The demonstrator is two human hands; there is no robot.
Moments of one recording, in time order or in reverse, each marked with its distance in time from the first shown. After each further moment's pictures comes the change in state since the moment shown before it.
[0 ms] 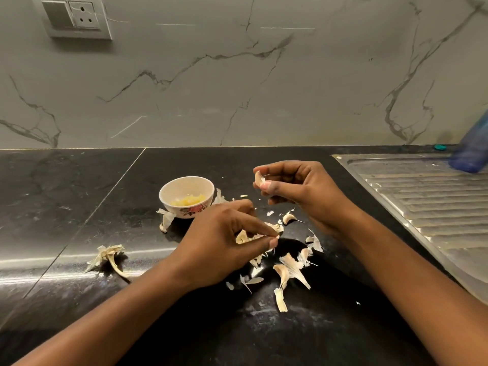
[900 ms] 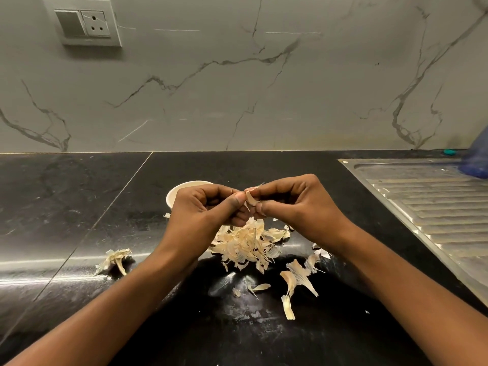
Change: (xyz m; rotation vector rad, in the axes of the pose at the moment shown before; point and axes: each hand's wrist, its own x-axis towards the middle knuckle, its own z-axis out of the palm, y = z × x) left_hand 0.009 -0.010 -0.017 -0.650 0.371 -0.256; right_hand -0.008 0.000 0.020 -0.066 -0.088 -0.151
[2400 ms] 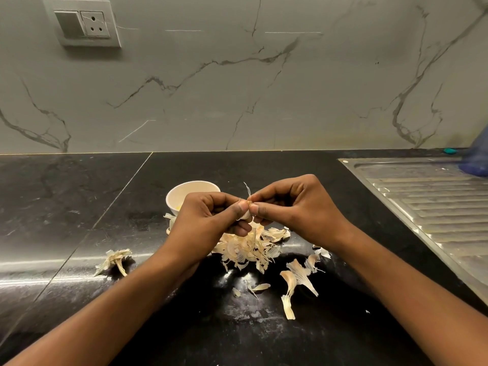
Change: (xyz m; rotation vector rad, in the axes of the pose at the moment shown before) left_hand -0.001 -0.002 0.001 0.048 -0.064 -0.144; right_hand 0.001 0.004 -0.002 -0.157 -0.011 -0.033
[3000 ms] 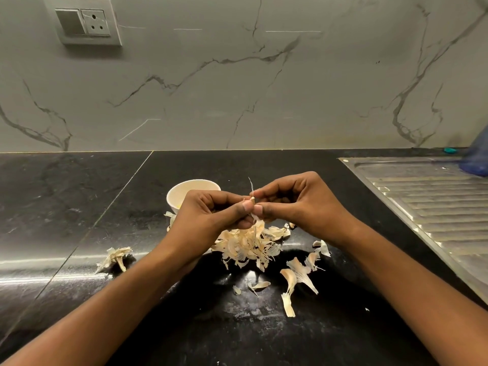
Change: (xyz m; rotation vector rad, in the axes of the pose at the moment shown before) left_hand 0.001 0.003 0.000 -0.080 -0.044 0.010; right_hand 0.001 -0.002 -0.008 0.038 -0.047 0.075
